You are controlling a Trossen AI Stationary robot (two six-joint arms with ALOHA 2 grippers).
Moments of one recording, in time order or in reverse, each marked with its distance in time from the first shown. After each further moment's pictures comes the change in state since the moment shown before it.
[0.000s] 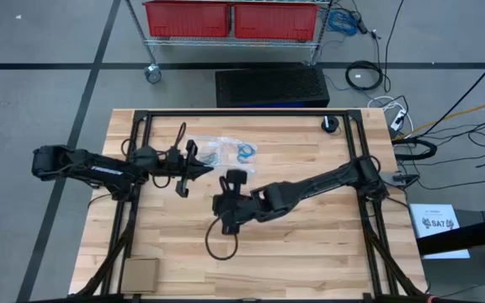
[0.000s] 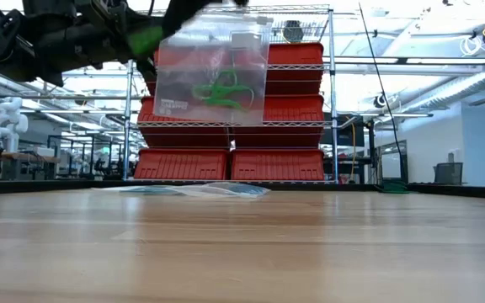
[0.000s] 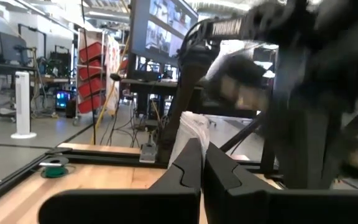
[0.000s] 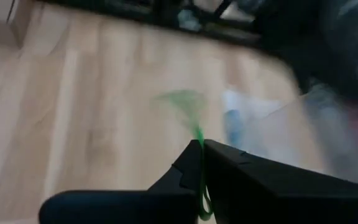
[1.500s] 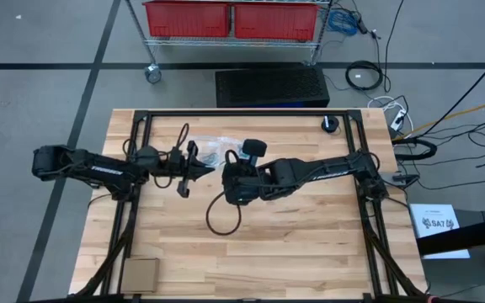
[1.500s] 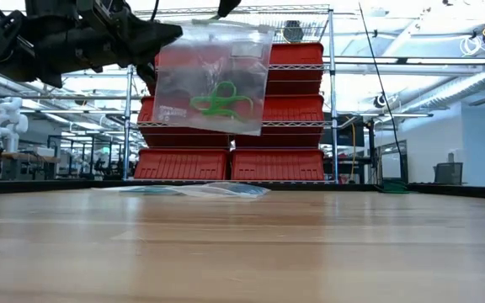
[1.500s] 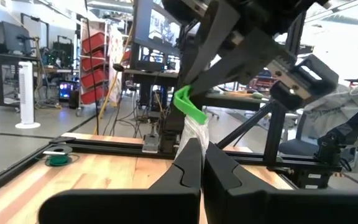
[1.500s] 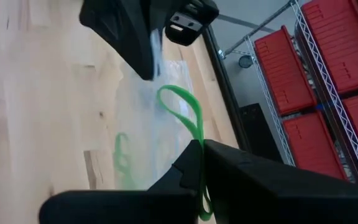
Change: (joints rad) left arm 0.000 0.000 0.000 -0.040 -0.012 0.004; right arm -0.079 -0.003 0.261 -0.458 0.183 0.089
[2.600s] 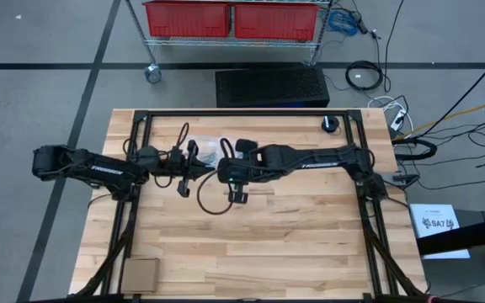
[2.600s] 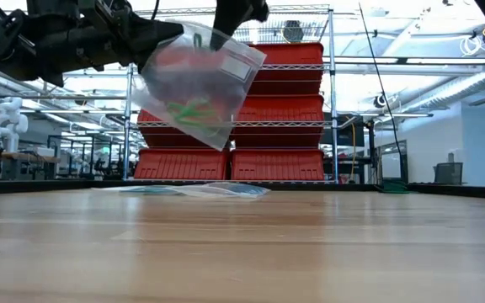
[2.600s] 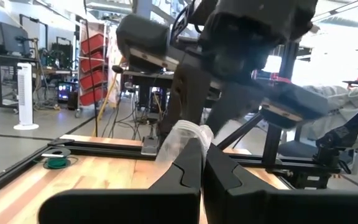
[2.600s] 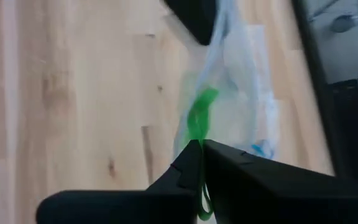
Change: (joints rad) left arm 0.000 0.000 0.011 -0.004 0.006 -0.004; right arm -0.121 0.041 0.000 -0.011 -0.405 -0.005
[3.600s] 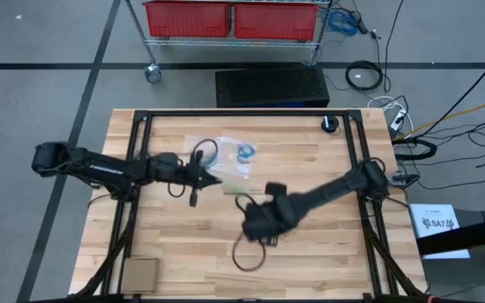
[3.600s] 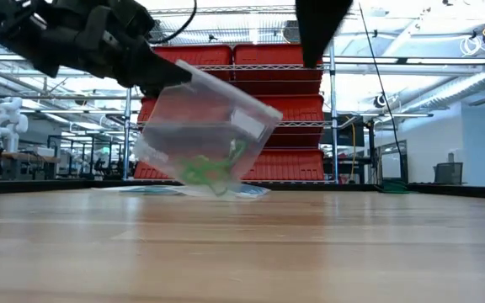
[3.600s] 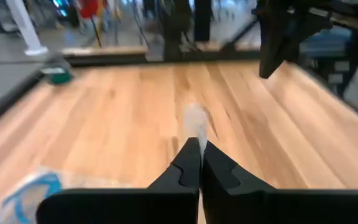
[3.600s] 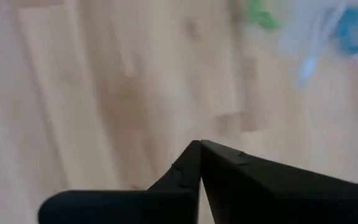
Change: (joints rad) left arm -0.146 0.001 0.142 -0.601 -0.160 0.214; right arm 0.299 -0.100 -0.387 -0.112 -0.029 0.449
